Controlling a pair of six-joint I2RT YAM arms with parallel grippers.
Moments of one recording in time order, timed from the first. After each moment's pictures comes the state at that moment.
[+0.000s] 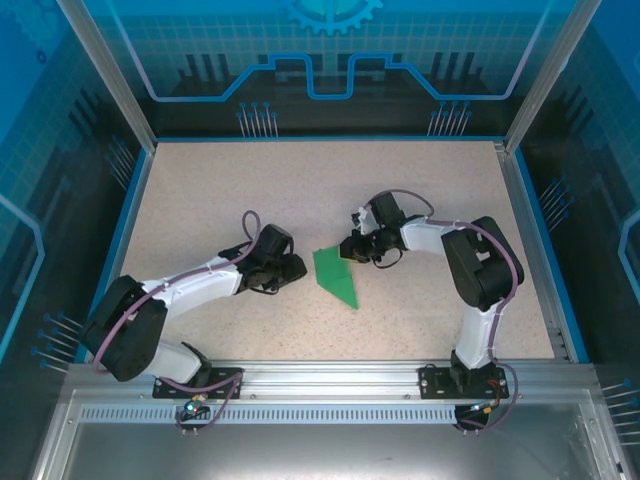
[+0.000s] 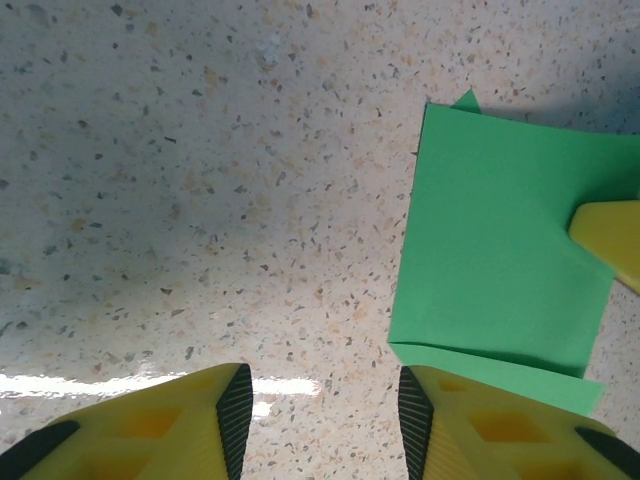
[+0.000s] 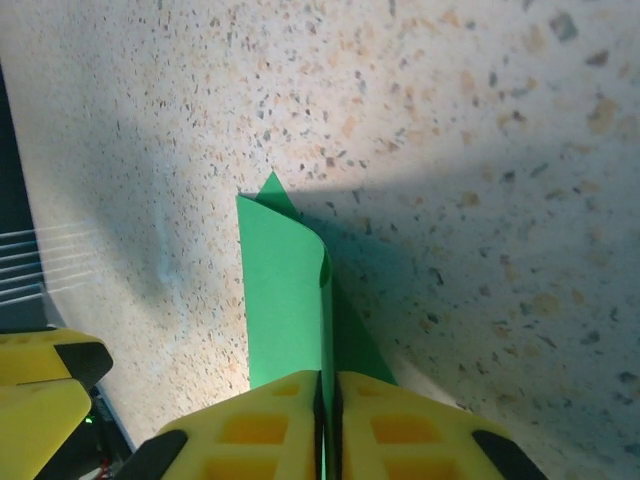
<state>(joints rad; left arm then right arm) -0.58 1.43 0.74 -0.34 0.07 -1.02 0.42 1.90 1.02 -0.18 -0.67 0.58</state>
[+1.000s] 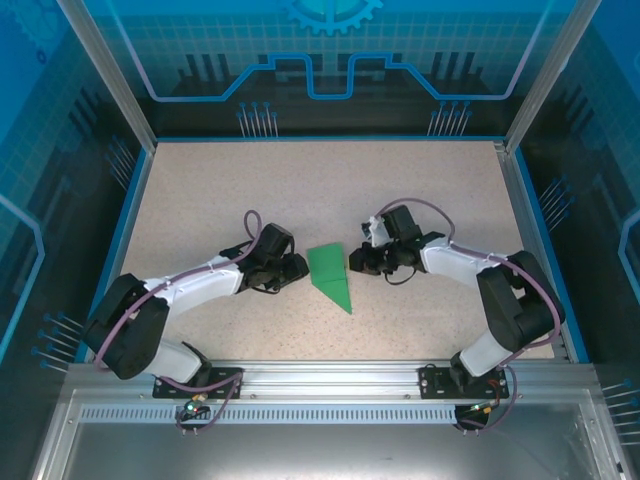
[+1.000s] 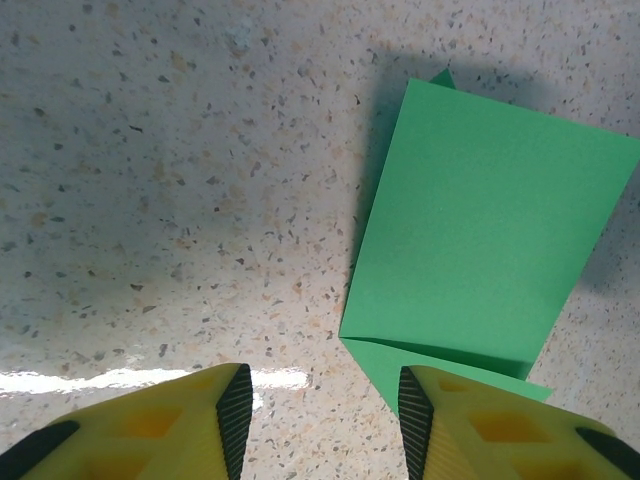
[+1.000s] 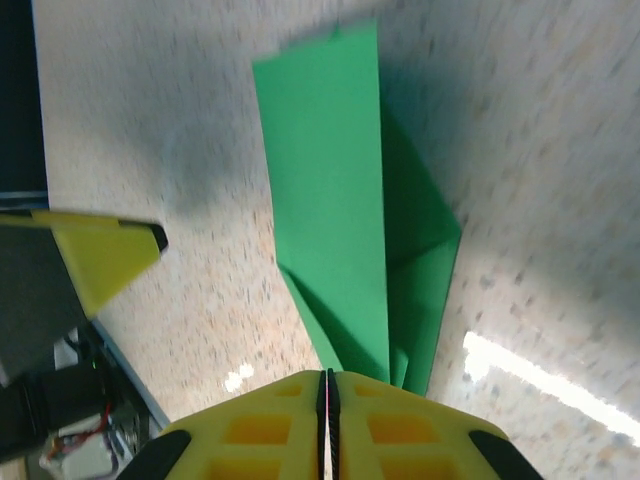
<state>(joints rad) -0.58 1.45 0.75 -0.32 0.10 -1.03 0.47 1.58 0.81 -0.23 -0.61 0.56</state>
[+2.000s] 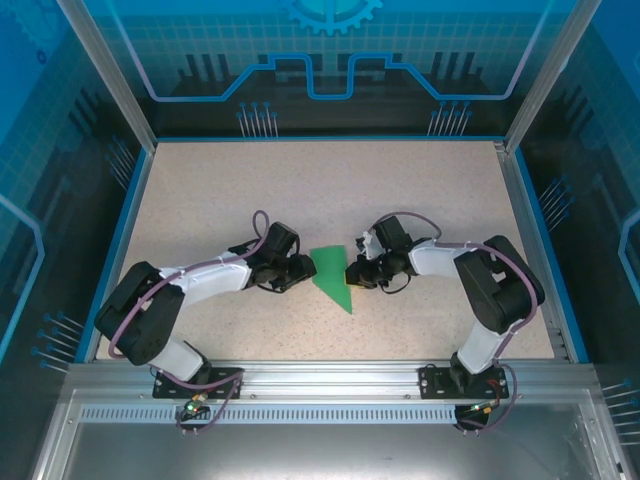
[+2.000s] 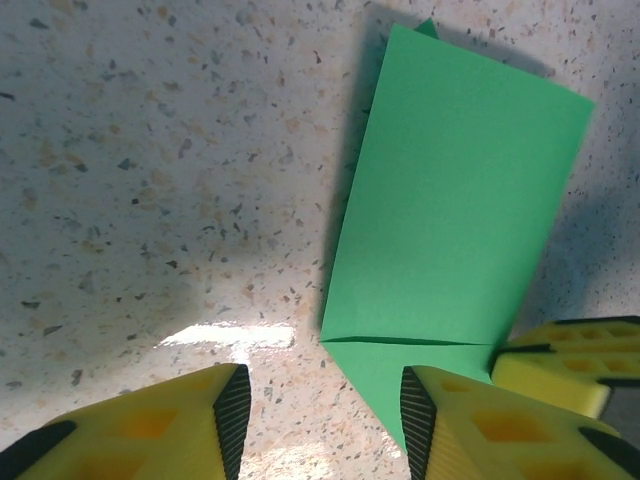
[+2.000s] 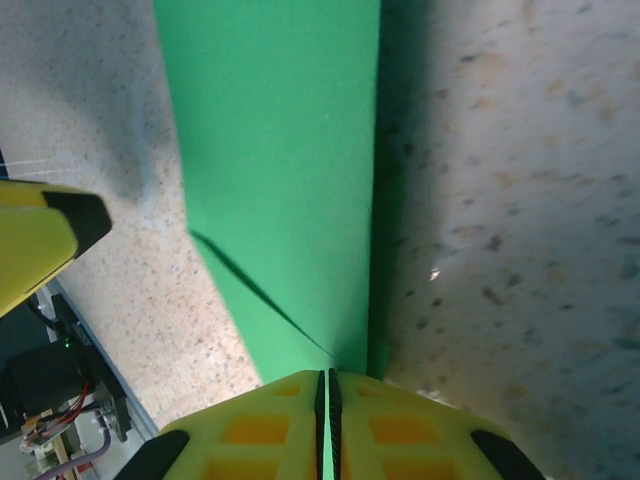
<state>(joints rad) -0.58 1.53 0.77 -0.26 0.19 -1.03 0.47 1.74 0.79 -0.18 -0.66 0.58</state>
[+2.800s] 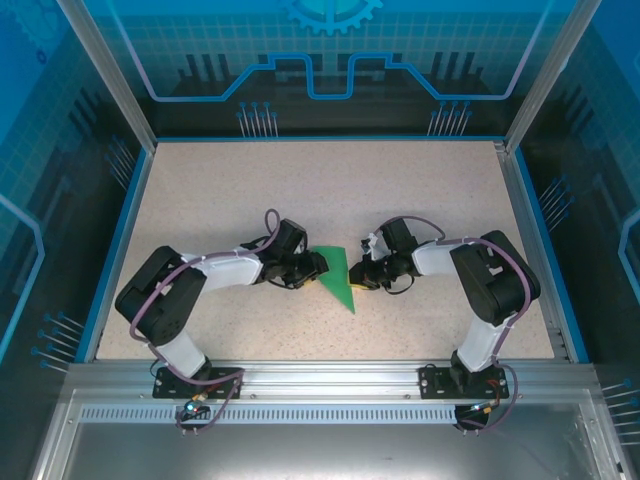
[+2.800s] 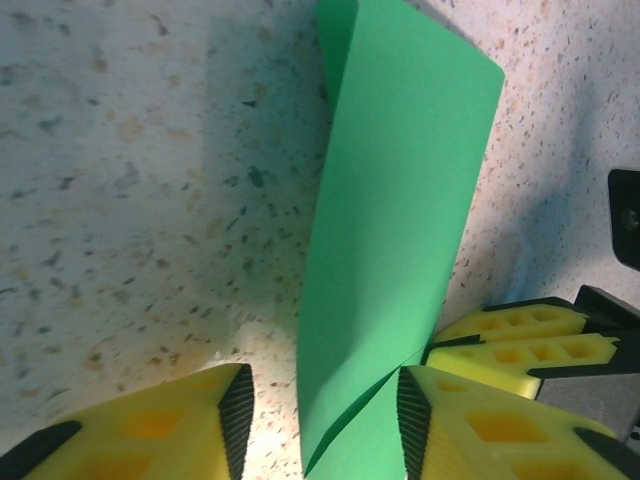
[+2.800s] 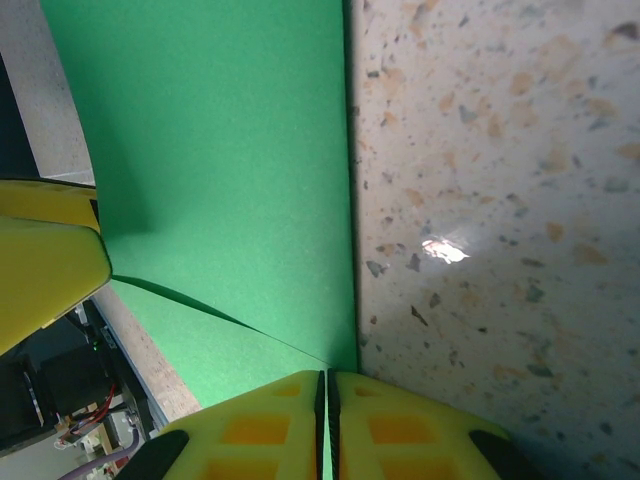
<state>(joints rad) -0.58 1.67 0.81 -0.10 0.33 -1.06 0.42 1.78 0.75 -0.09 -0.73 0.60</state>
